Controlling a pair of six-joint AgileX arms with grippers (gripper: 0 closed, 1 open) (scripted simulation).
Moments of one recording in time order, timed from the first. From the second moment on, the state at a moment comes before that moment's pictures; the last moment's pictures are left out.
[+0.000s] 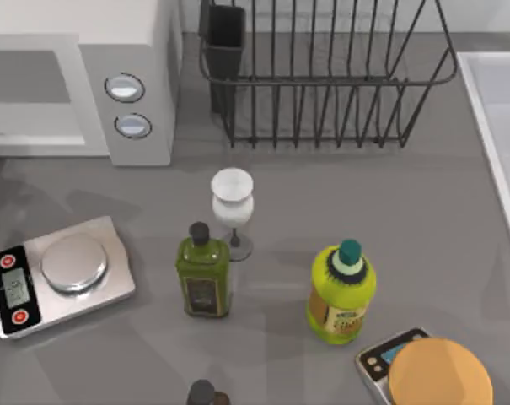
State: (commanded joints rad) left arm 0.31 1.76 0.88 0.22 0.21 0.59; right arm 0.00 0.00 0.00 0.00 0.00 0.00
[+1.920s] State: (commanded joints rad) left arm 0.26 2.04 0.76 0.91 0.28 0.11; right arm 0.00 0.00 0.00 0.00 0.00 0.00
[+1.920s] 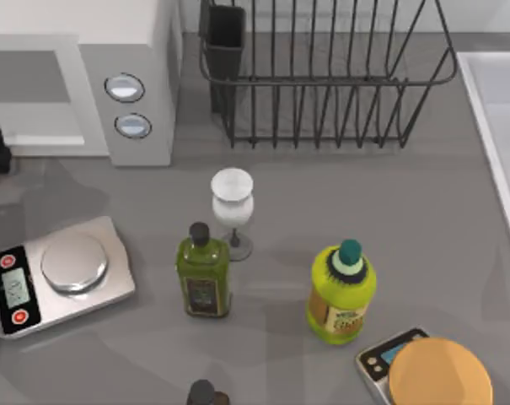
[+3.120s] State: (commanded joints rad) left arm 0.46 1.77 0.44 1.04 0.49 0.23; right arm 0.00 0.00 0.00 0.00 0.00 0.00
